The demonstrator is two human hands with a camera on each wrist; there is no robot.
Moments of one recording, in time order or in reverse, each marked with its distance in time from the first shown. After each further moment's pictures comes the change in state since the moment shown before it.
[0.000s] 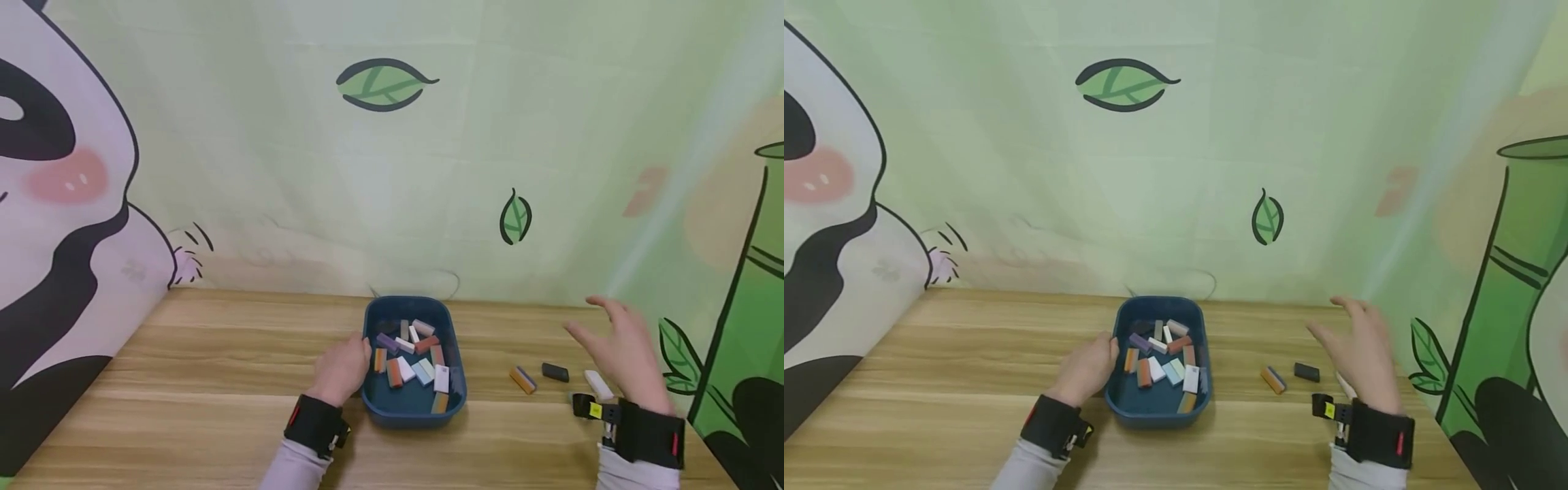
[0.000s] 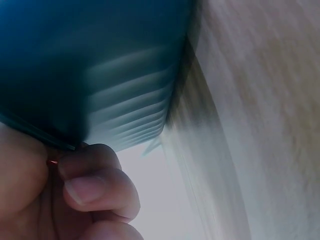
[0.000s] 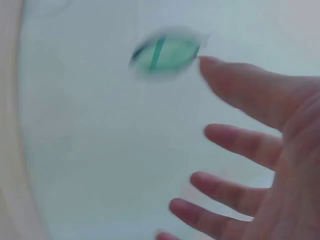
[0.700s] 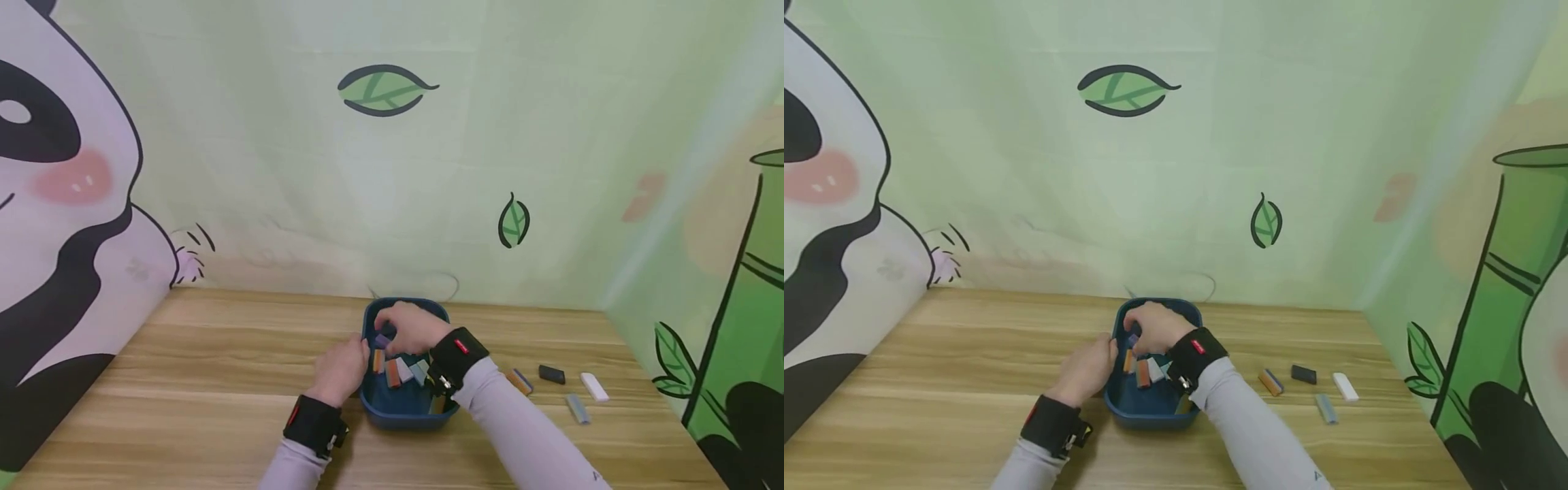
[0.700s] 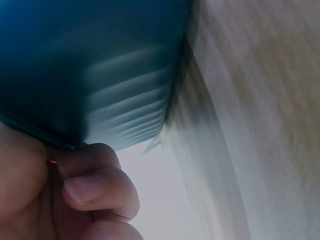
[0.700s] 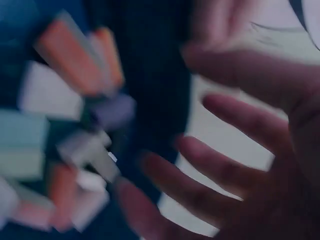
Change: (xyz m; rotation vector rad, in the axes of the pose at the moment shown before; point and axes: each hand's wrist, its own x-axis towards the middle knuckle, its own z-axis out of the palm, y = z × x) left_hand 0.001 -0.001 0.002 0.021 0.041 0.021; right_hand 0.066 -0.174 0.169 -0.163 -0.702 -0.438
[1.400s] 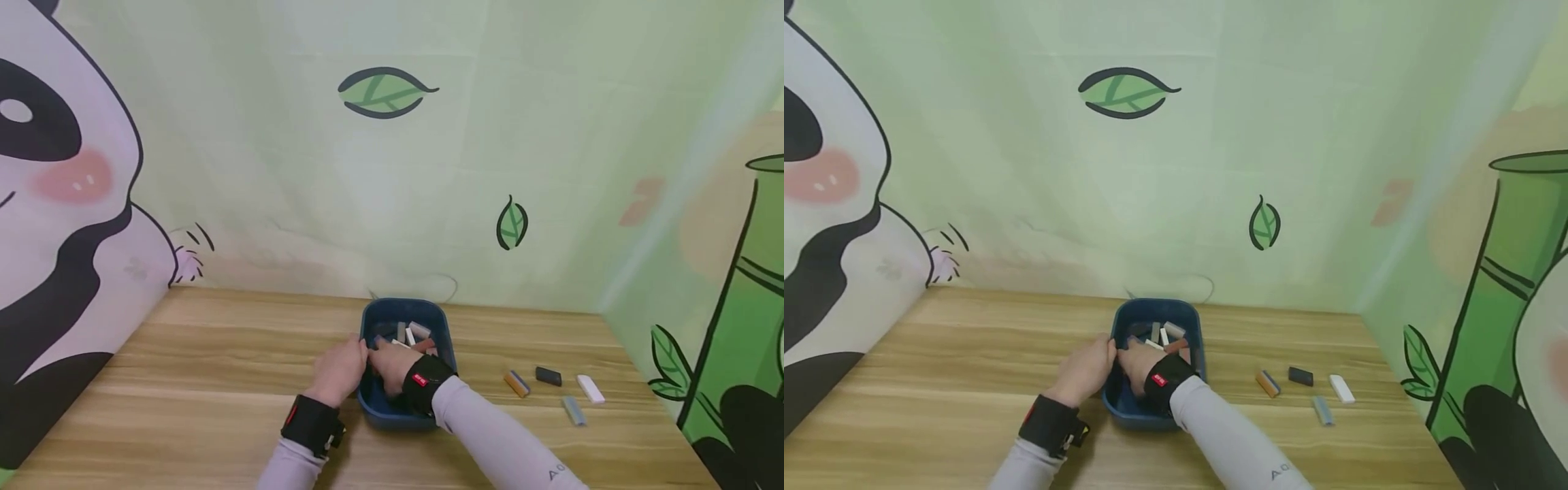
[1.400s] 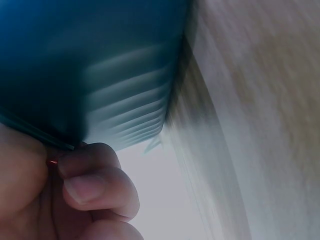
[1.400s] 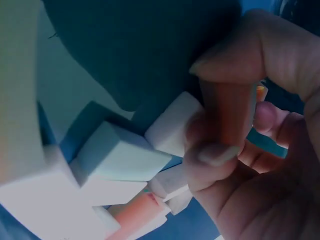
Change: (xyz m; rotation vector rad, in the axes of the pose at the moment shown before) left_hand -0.001 -0.002 0.002 -0.020 0.027 0.033; right_hand 0.008 -0.009 0.061 -0.324 -0.104 0.036
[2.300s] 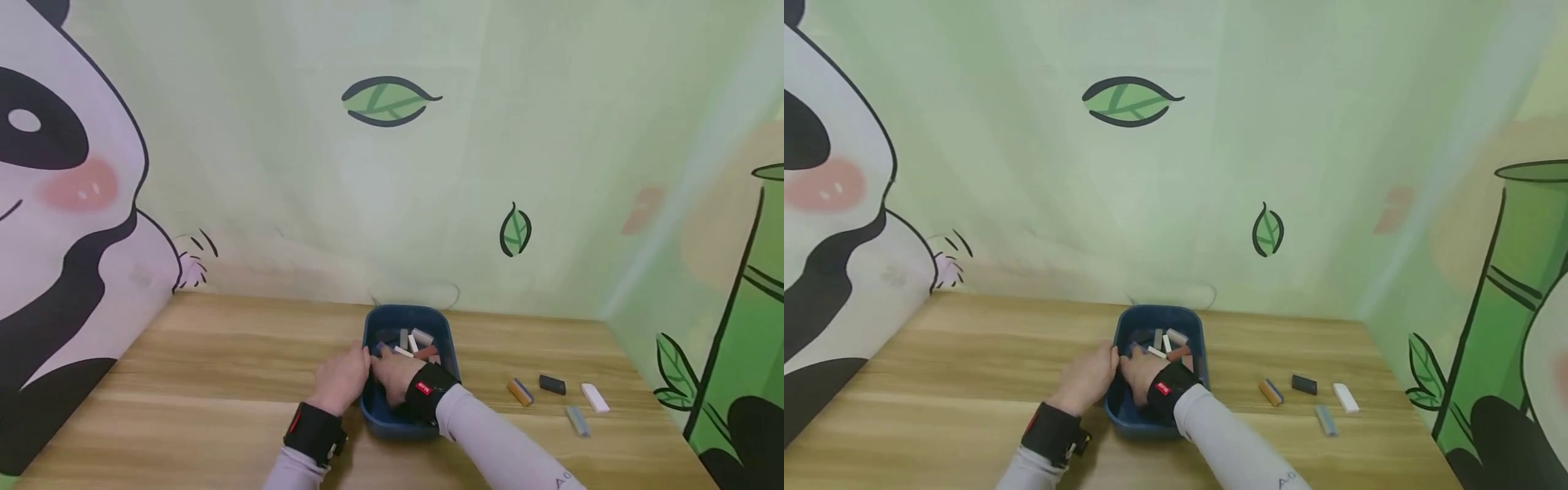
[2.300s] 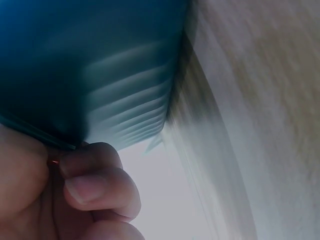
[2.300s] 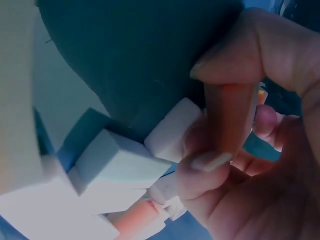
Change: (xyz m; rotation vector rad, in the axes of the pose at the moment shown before) left_hand -0.003 0.001 -0.001 0.040 0.052 0.009; right_hand 0.003 -0.001 0.006 0.020 -0.030 0.042
